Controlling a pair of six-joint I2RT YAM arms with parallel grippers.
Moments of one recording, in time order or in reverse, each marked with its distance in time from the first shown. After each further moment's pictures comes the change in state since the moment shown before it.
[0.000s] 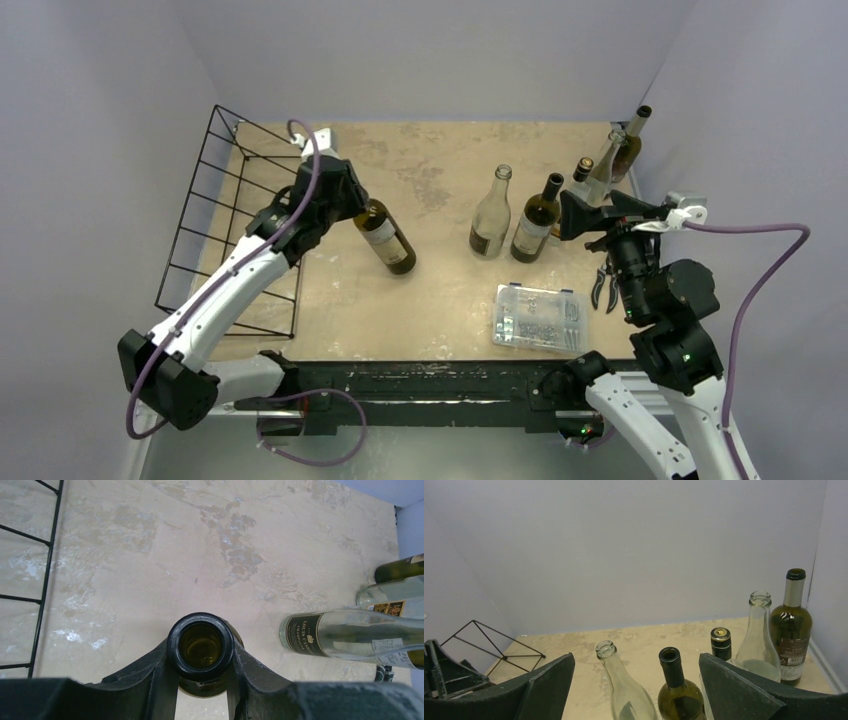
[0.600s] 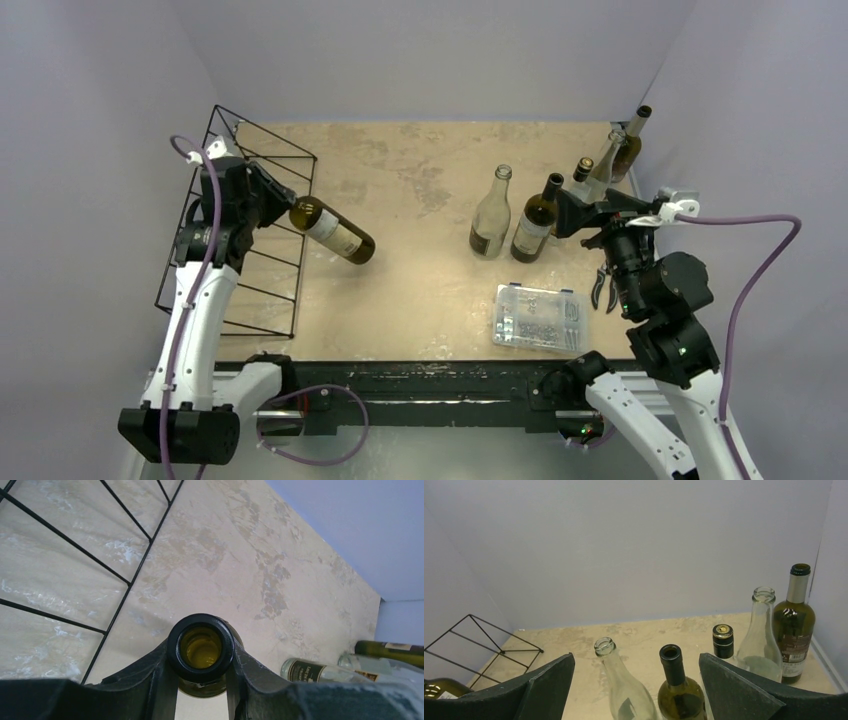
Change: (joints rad) left arm 0.494 -0.228 -0.028 -0.188 0.259 -0.077; right arm 0.000 0.024 0.000 0.000 -0.004 0.000
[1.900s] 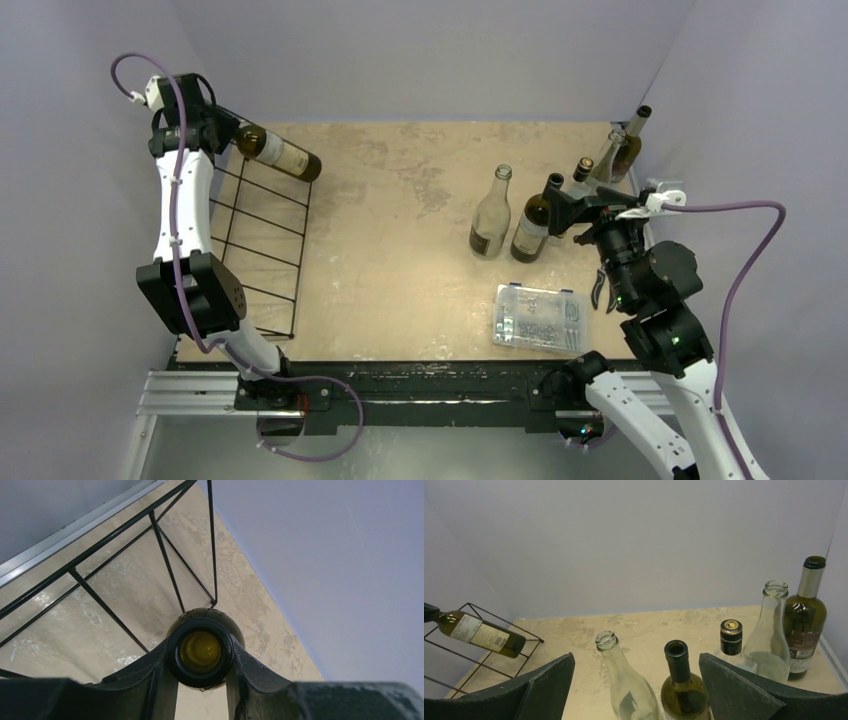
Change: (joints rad) left arm 0.319 0.659 0.594 0.049 -0.029 -0.097; right arm 0.000 0.044 0.000 -0.001 -0.022 0.003
